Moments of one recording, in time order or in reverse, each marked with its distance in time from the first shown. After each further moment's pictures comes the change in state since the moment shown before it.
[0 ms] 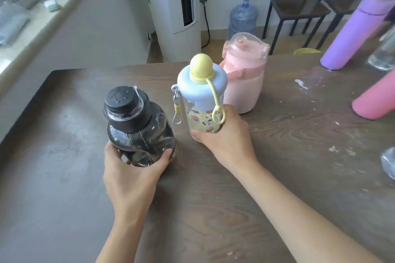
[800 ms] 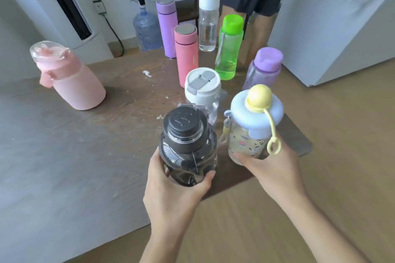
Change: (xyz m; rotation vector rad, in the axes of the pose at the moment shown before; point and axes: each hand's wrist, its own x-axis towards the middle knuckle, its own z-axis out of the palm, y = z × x) left_hand -0.383 0.136 0.139 0.084 -0.515 0.149; right_hand -0.213 0.191 -0.393 -0.079 0.403 0.288
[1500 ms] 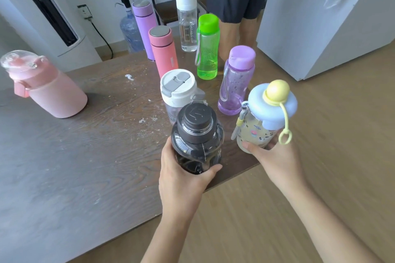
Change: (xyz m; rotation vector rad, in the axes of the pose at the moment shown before) left_hand -0.004 0.026 0.051 -0.097 -0.200 0.107; right_hand 0.032 0.051 -0.037 0.135 0.013 0.117
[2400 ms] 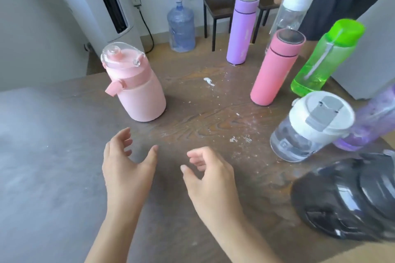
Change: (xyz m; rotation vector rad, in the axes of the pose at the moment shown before) left_hand 0.176 -0.124 -0.234 0.191 0.366 -0.073; right_hand -0.081 -0.151 0.319 -0.086 -0.267 -0.225
